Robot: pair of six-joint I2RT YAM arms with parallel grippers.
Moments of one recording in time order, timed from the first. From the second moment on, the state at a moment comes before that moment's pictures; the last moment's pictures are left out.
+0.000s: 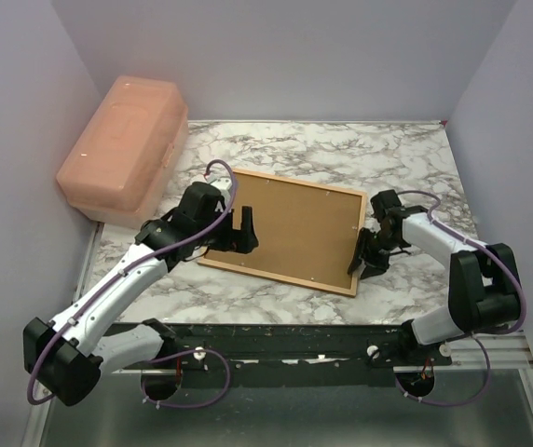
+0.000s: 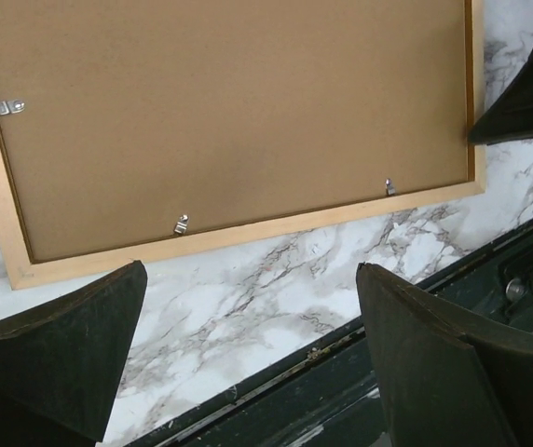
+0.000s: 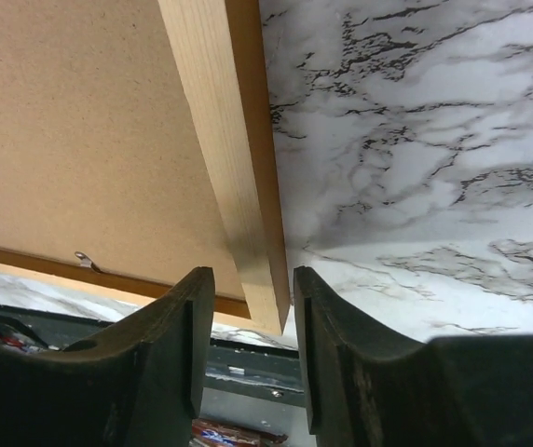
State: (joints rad) left arm -0.56 1.08 0.96 -0.63 0.14 -0.43; right arm 0.21 1.49 0.82 -0.78 -0.25 0.53
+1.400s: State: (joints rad) left arm -1.21 1.54 1.20 -0.50 -0.36 0.09; right arm 0.24 1.50 1.19 -1.14 -0.32 0.48
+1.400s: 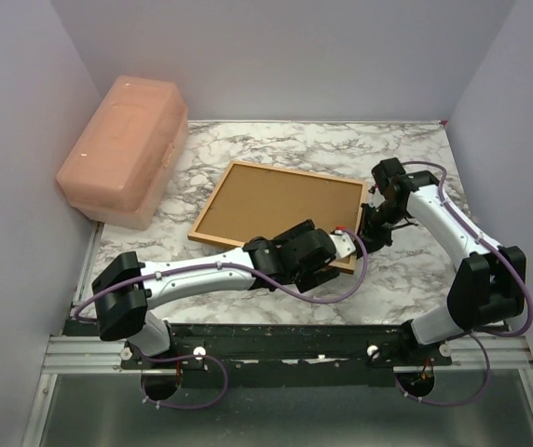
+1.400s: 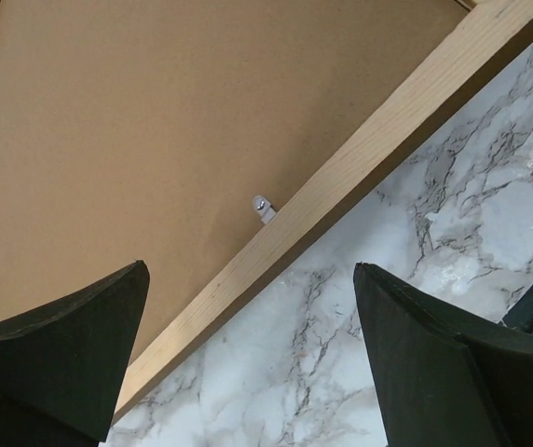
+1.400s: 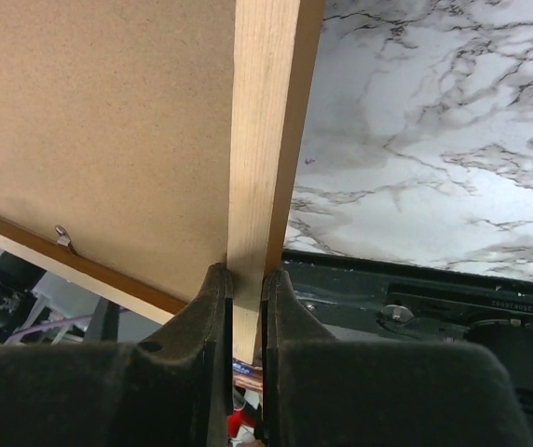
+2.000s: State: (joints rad) left arm -1.23 1.63 1.17 -0.38 -0.56 0.24; right arm 0.24 1.50 1.29 -1.23 -0.40 0.48
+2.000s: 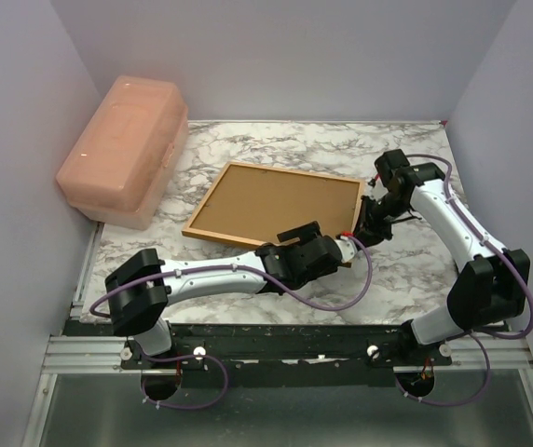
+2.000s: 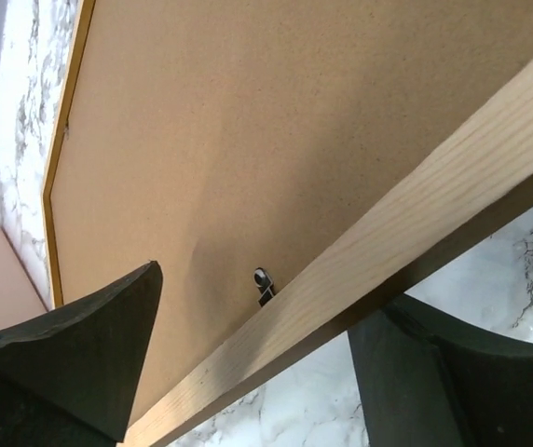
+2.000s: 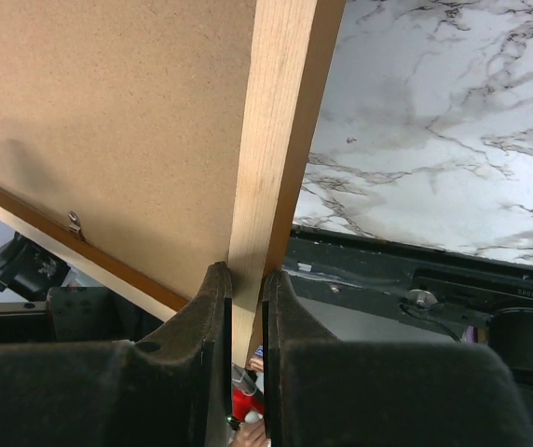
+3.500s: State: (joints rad) left arm -1.25 1.26 1.17 -0.59 -0.74 0.27; right arm 0.24 1.06 1.37 -0.50 -0.36 0.18
